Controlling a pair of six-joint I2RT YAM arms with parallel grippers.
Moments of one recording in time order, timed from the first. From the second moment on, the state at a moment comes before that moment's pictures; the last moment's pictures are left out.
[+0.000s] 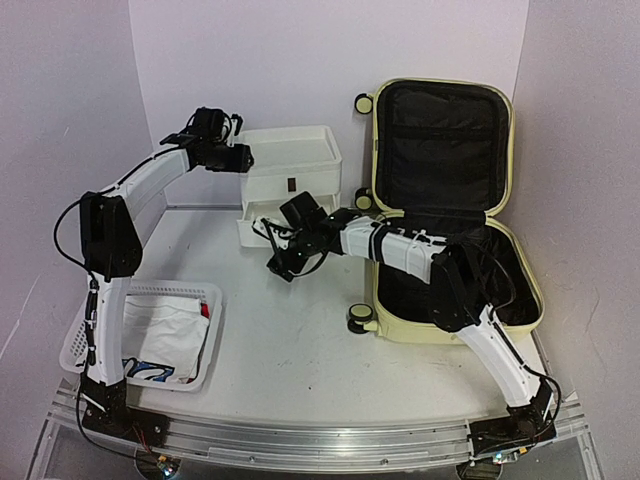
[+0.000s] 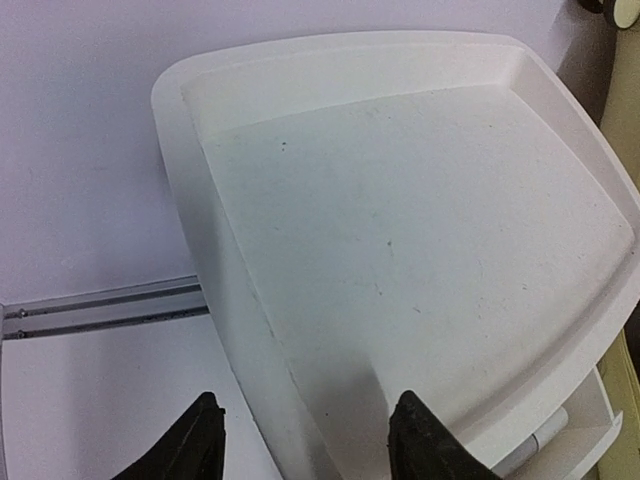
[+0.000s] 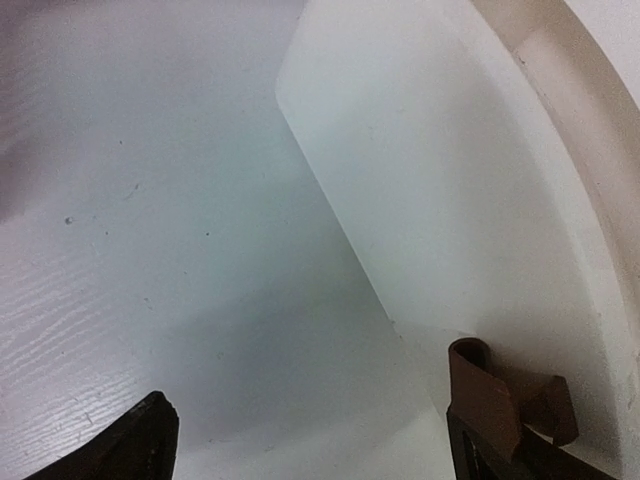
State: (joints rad) left arm -0.33 2.25 2.29 -0.57 0.06 -0.10; right arm 0.86 2.57 2.35 -0.56 0.08 -0.40
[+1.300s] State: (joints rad) left arm -0.39 1.98 1.99 -0.70 -0.04 -0.29; right arm 1.04 2.01 1.62 -0.47 0.05 -0.36
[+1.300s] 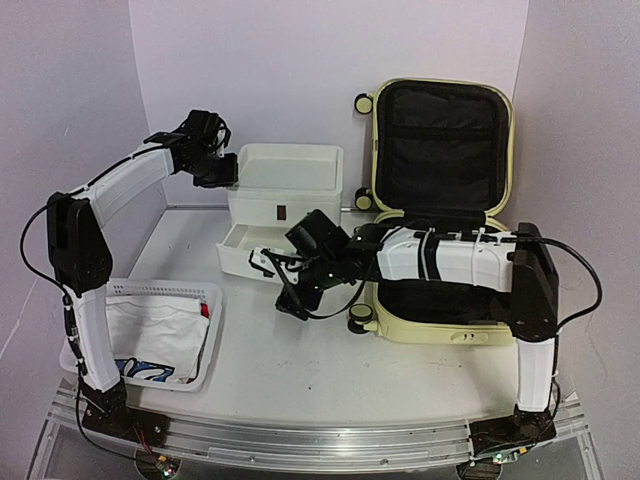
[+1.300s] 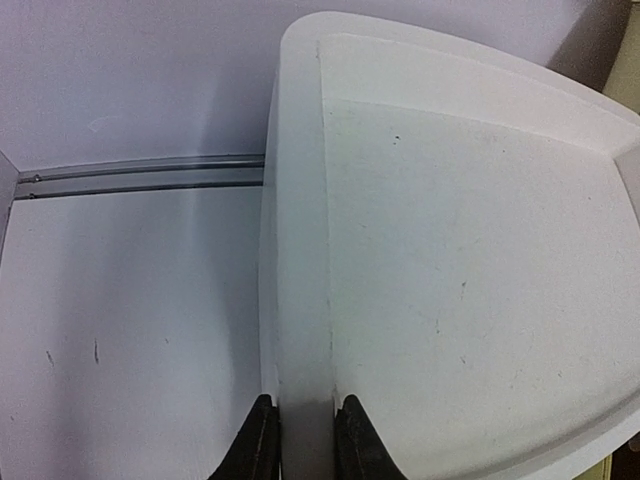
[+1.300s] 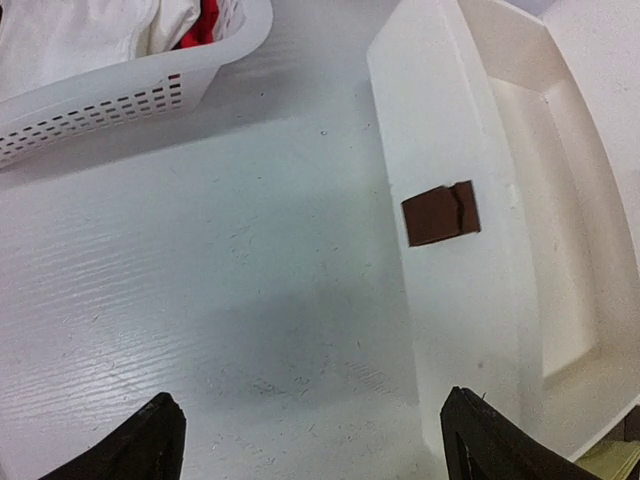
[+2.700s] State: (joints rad) left arm -0.42 1.95 2.02 -0.86 0.01 -0.20; right arm 1.09 1.94 1.49 -0.58 -0.09 -0.27
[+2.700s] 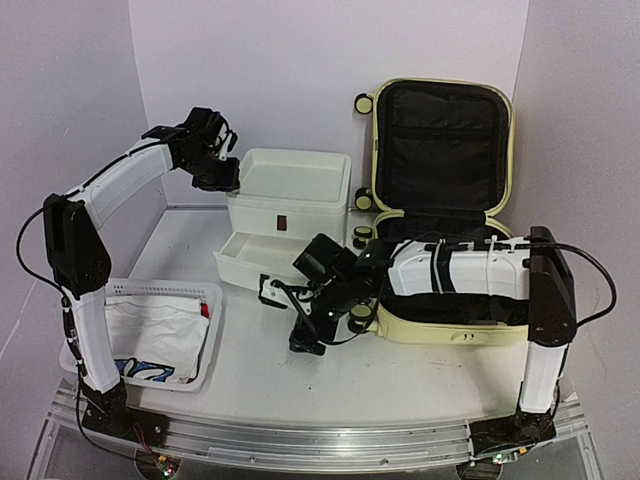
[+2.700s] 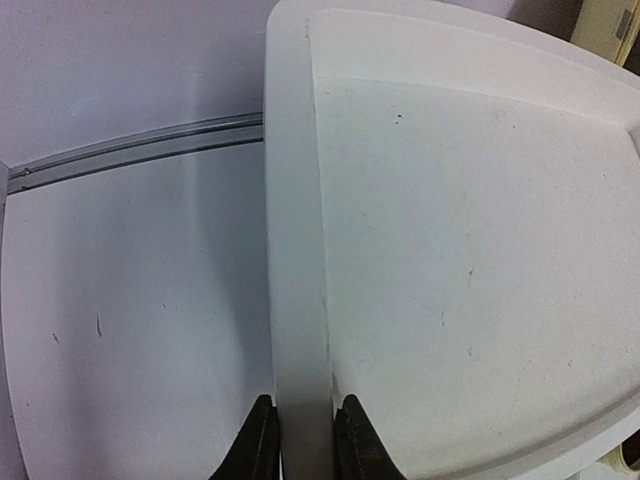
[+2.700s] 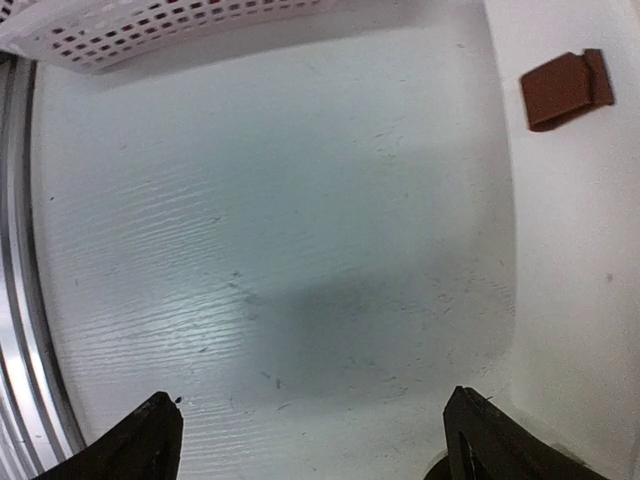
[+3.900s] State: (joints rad) left arm -0.42 1.98 2.05 -0.84 0.01 -0.20; right arm 1.01 2.09 1.49 -0.28 -0.06 -0.41
